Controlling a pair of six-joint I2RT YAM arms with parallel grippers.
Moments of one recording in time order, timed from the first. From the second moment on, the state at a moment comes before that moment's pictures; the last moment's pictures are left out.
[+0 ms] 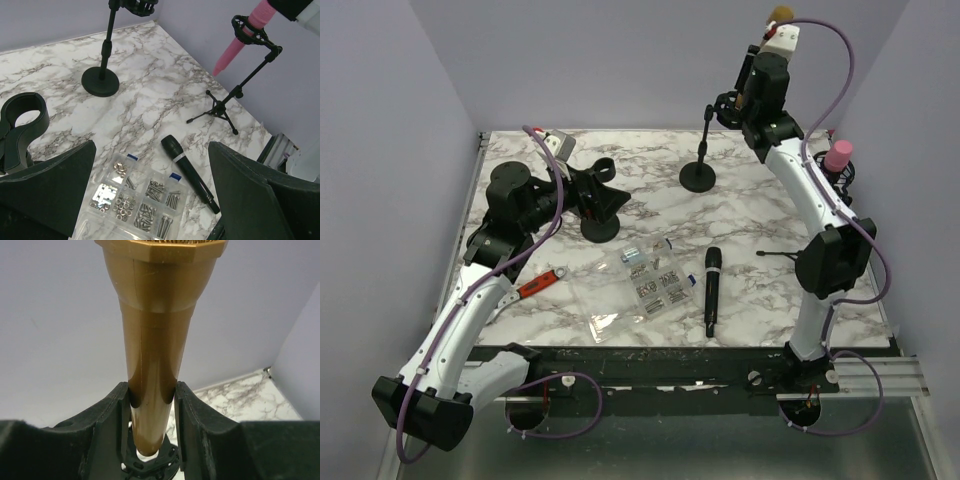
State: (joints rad) left arm -0.36 1.01 1.10 -0.16 0.51 -0.34; right arm 0.31 1.95 1.98 -0.02 0.58 0.06
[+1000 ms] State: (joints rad) left arm -0.43 1.03 1.09 -0.16 0.49 -0.34; right arm 0.44 1.28 1.22 -0.55 -0.14 0.46
